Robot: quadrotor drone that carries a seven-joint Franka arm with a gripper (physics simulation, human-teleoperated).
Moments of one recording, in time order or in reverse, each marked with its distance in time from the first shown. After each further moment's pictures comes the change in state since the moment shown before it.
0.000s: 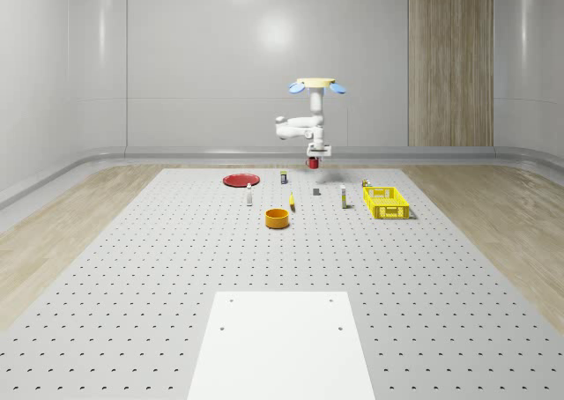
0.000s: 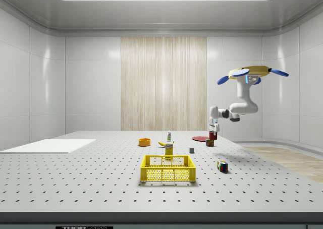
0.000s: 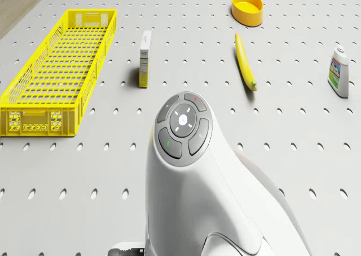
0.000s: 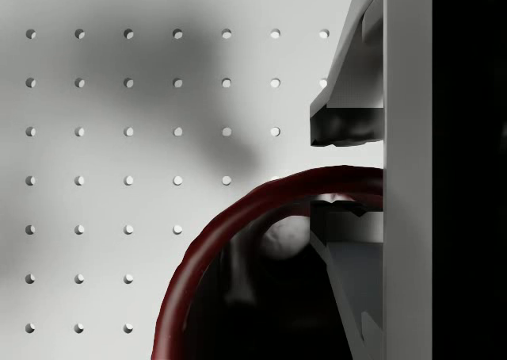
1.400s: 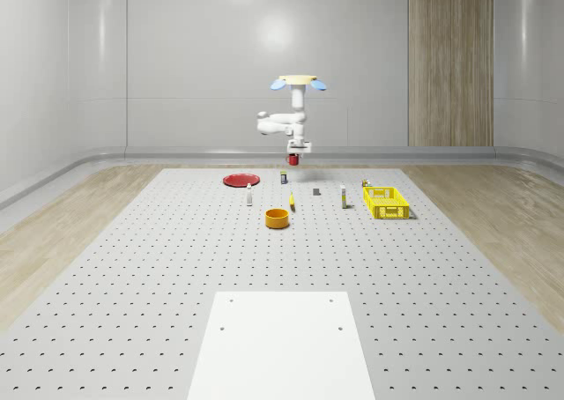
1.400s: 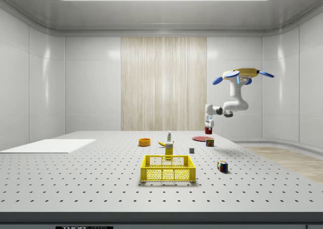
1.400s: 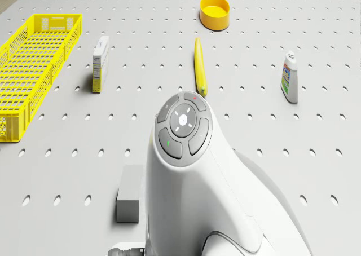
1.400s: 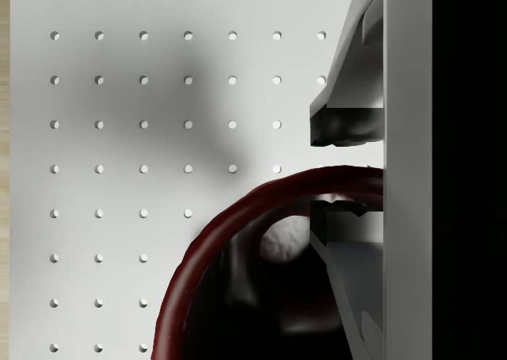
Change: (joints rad) arm -0.014 -0.056 0.011 0.003 0.024 0.052 0.012
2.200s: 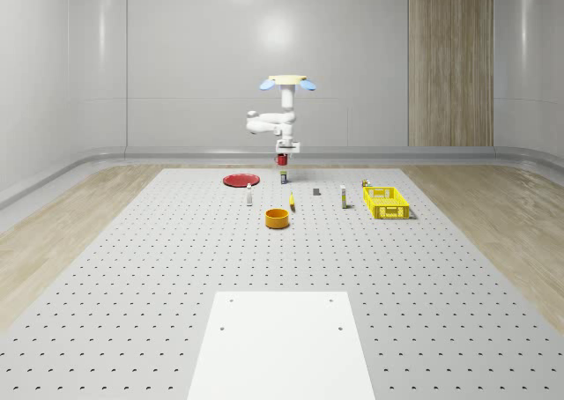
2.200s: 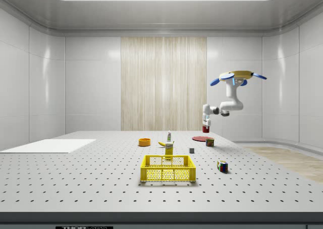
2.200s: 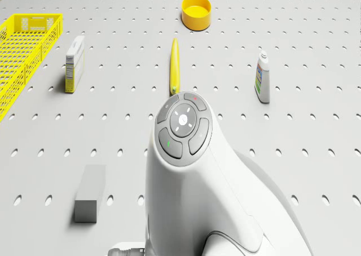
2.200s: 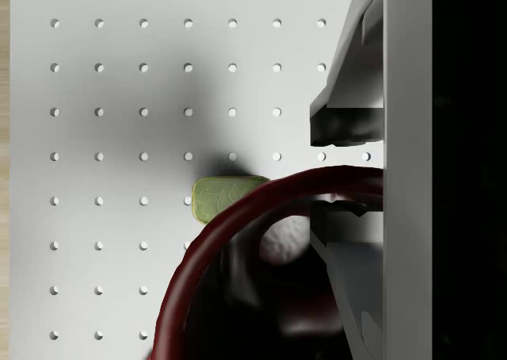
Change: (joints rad) arm -0.006 -0.024 0.004 0.001 0.010 0.022 0.005
